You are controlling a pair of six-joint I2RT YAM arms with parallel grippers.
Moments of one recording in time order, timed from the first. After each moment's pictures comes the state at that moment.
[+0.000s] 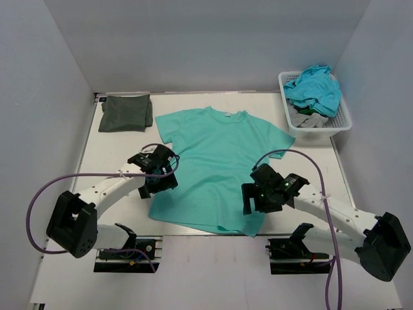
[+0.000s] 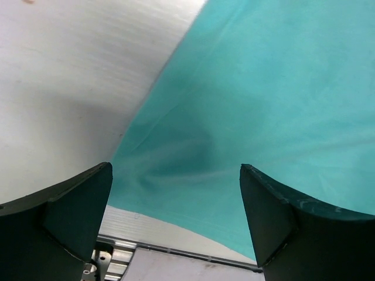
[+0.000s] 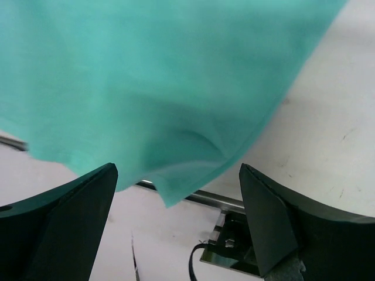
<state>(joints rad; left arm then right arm) -0.56 1.31 0.83 -0.85 -0.26 -0.90 0.80 1.06 0.64 -0.82 -0.03 0.62</state>
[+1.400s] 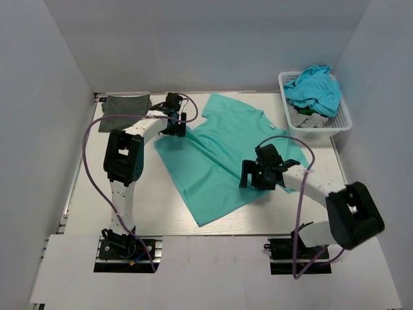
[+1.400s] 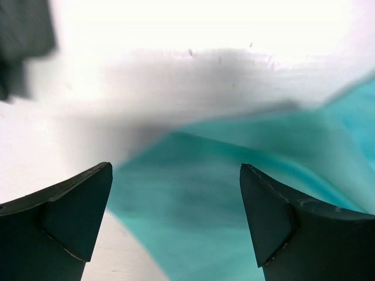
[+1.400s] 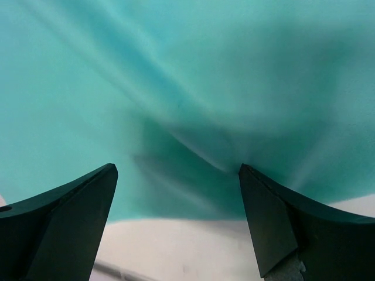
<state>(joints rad) -0.34 2.15 1.68 -0.60 -0.31 -0.22 0.49 1.41 0.70 -0.35 -0.10 0.50</state>
